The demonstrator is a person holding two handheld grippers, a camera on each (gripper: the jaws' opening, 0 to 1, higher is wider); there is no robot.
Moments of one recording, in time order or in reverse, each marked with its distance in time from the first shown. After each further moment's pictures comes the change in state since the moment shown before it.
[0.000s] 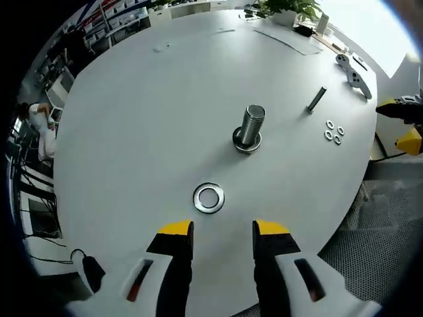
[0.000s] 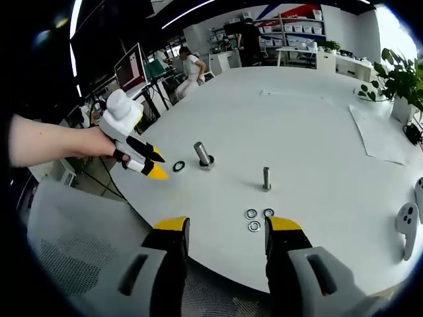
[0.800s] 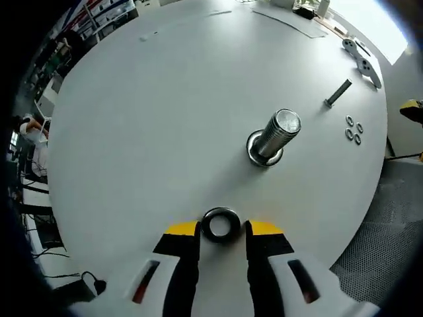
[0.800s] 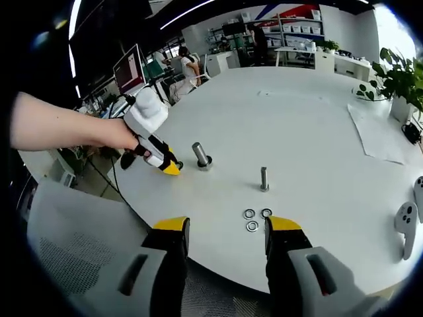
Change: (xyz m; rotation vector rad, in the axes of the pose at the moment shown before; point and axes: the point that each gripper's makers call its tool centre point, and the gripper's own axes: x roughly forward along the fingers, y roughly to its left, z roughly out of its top) left arm 0.030 0.014 0.015 0.070 0.115 0.018; right arm -0.001 -0.003 0.000 0.003 -0.001 -0.008
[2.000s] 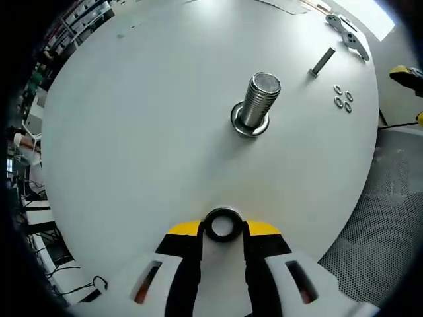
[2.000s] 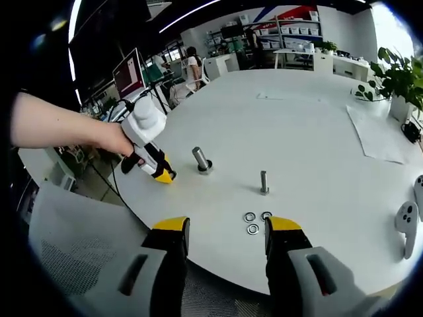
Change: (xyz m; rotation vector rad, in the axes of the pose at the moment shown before) left arm -0.005 -0.005 -0.023 0.144 0.096 -0.035; right arm -0.001 0.000 0.005 0.013 -0.019 0.003
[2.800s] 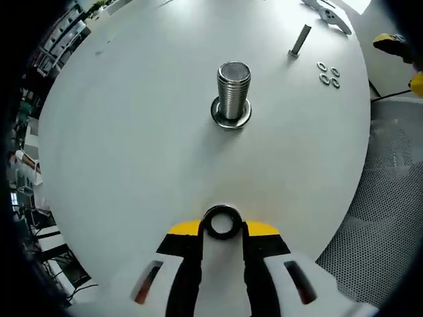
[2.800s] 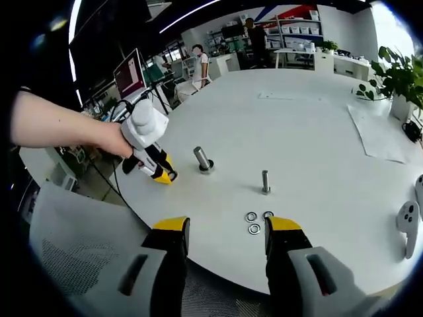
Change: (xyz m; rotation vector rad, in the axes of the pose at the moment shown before) left arm -0.001 -0.001 -0.003 0.120 0.025 0.006; right arm 0.000 0.002 -0.001 0.001 0.003 0.010
